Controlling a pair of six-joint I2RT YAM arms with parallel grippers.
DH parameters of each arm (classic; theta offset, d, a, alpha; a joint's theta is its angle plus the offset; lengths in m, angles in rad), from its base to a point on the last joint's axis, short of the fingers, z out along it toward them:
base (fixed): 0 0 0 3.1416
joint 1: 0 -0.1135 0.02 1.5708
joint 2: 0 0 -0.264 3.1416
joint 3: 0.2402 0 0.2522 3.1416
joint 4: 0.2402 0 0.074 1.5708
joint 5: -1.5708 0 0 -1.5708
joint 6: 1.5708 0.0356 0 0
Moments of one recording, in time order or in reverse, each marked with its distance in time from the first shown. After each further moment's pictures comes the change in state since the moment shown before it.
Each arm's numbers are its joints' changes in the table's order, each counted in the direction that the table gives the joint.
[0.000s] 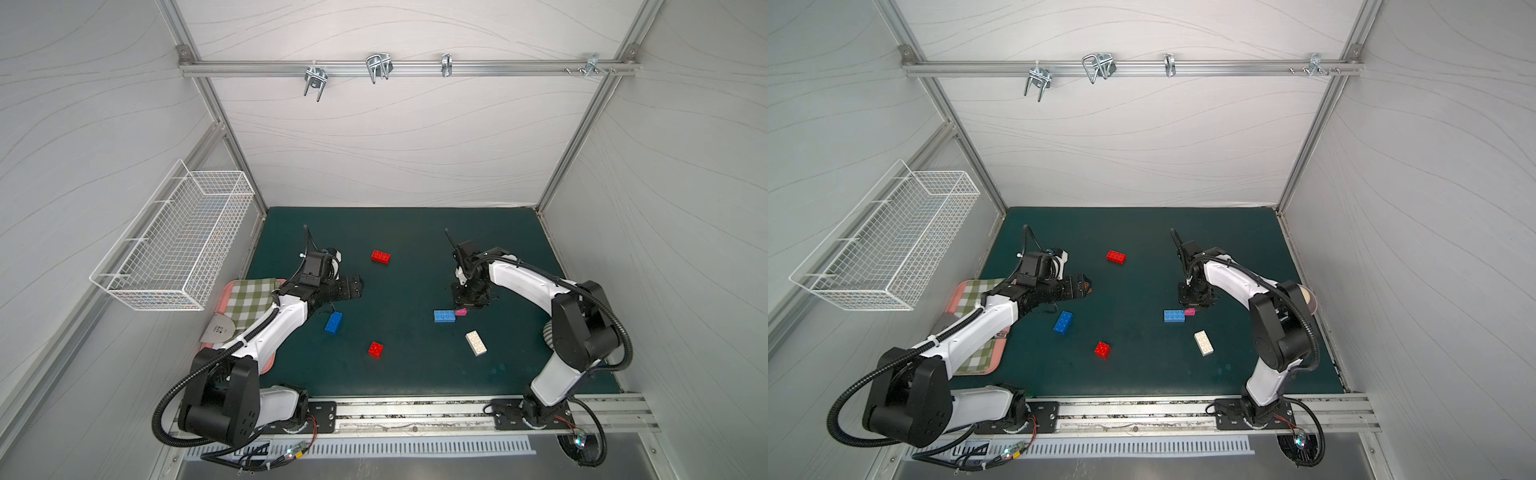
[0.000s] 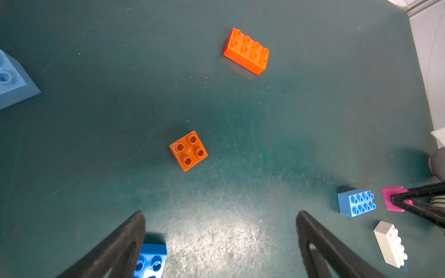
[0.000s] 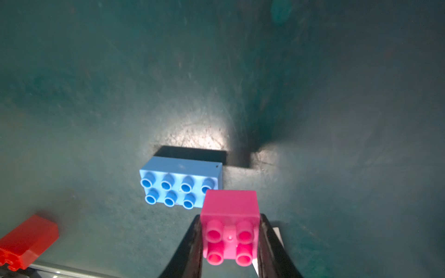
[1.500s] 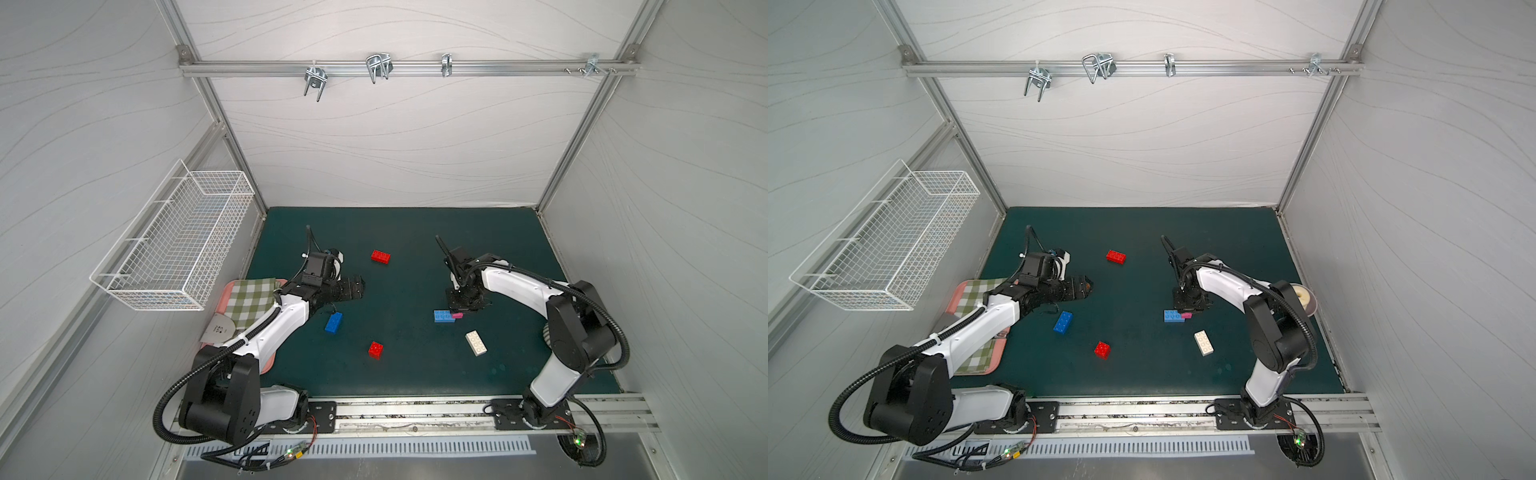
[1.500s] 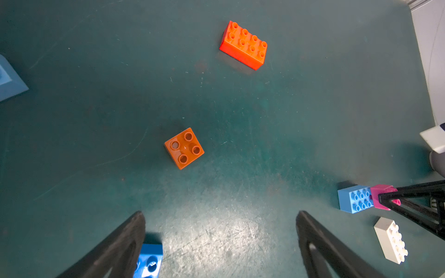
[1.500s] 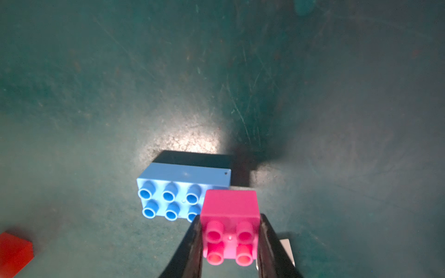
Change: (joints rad) left arm 0.014 0.008 0.000 0.000 0.002 0.000; right arm -0.060 0.016 -0.021 -0.058 -0.088 0.032
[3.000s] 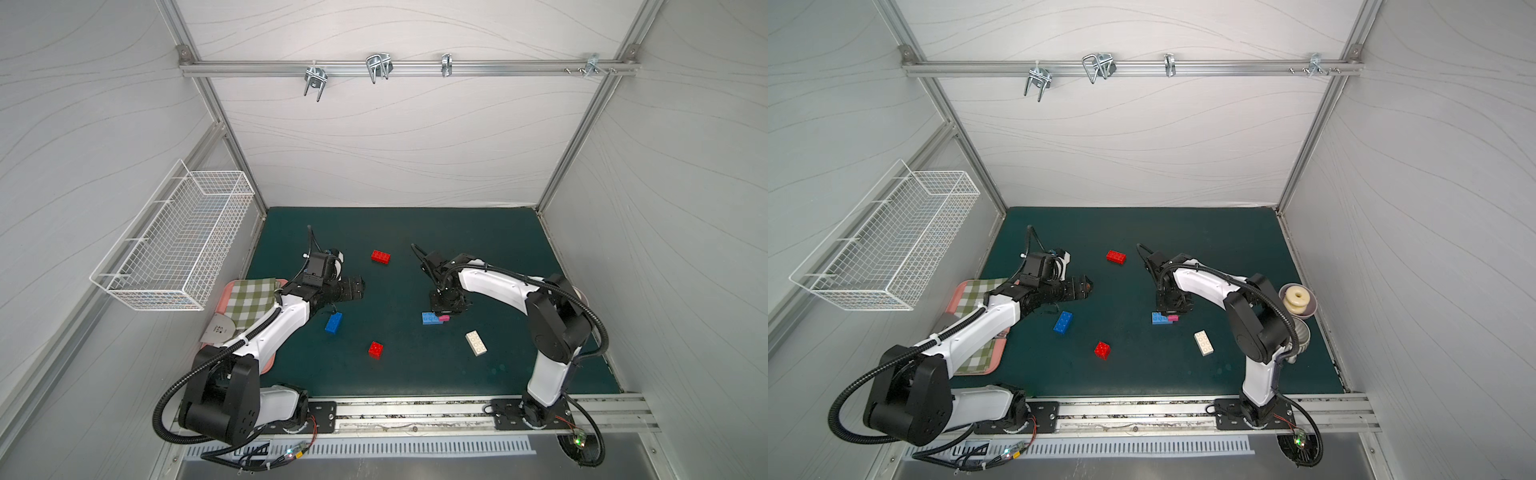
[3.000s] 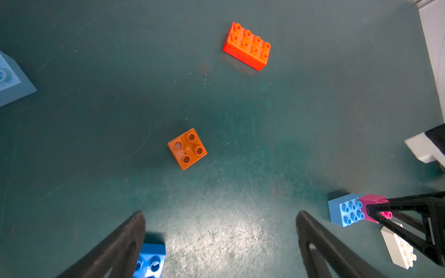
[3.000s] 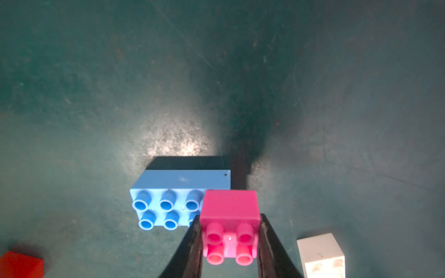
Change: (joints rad) left arm 0.009 -0.002 0.000 0.001 0.031 0.000; right arm -0.143 0.117 0.132 0.071 -0.036 0.151
